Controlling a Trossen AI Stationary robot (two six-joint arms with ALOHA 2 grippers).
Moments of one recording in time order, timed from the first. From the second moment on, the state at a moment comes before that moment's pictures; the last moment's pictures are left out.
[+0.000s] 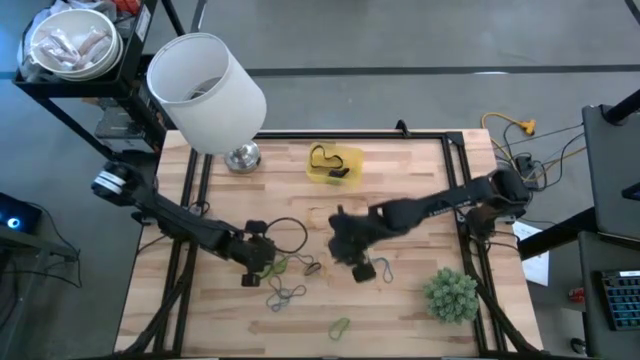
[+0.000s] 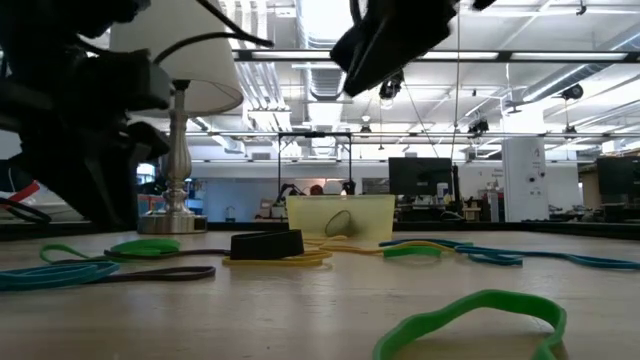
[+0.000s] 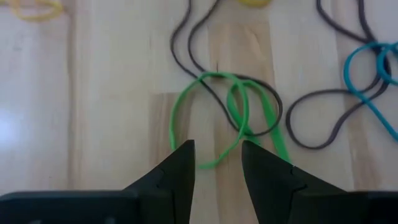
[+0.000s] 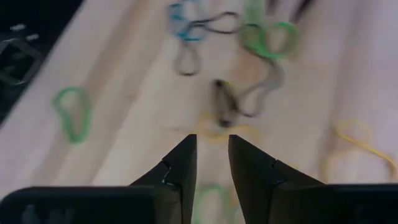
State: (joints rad) left arm -0.43 1.36 0.63 -0.35 -0.19 -0.33; right arm 0.22 1.74 1.33 -0.52 -0.16 -0.11
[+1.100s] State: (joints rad) left arm -0.37 1.49 0.63 -0.24 -0.09 -0.27; right arm 0.41 1.71 1.33 -0.52 -0.09 -0.10
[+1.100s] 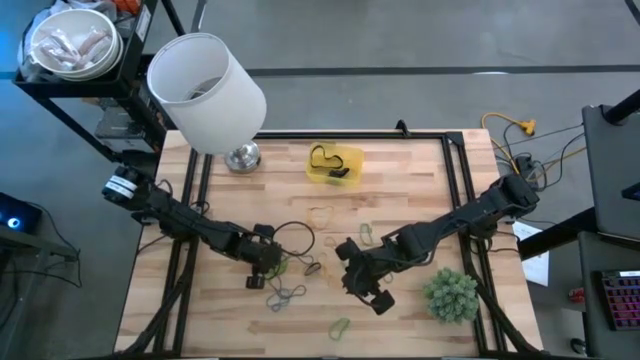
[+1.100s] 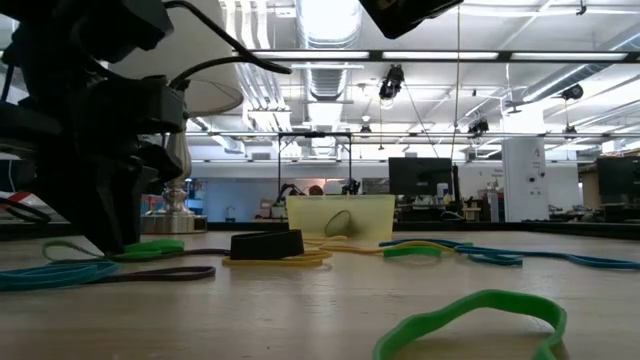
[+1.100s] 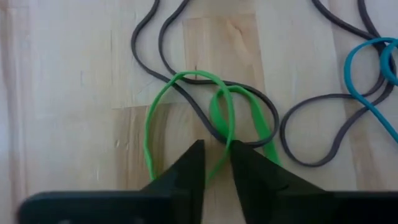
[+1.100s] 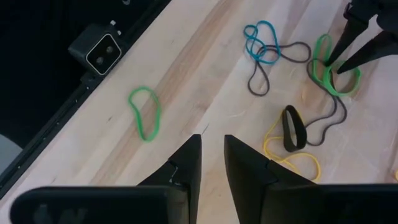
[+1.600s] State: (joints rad) left arm -0.37 1.42 0.64 -0.24 -0.17 -0.25; right arm 0.41 1.71 1.33 -0.52 -0.08 -0.08
